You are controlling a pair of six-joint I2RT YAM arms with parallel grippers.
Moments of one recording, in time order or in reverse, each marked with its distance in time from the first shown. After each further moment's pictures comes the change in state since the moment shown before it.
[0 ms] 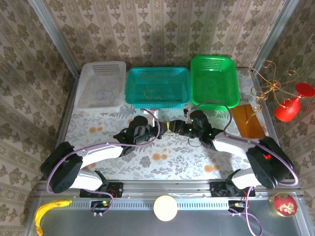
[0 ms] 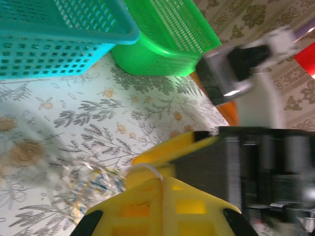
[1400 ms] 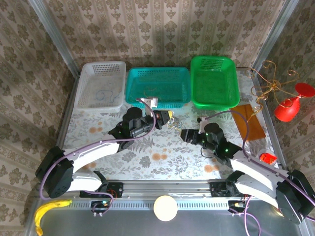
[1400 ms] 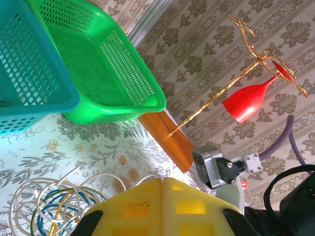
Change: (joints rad) left arm 0.041 -0.066 0.122 0.010 0.090 -0.081; right arm 0.009 -0.488 -0.225 -0.155 0.144 -0.164
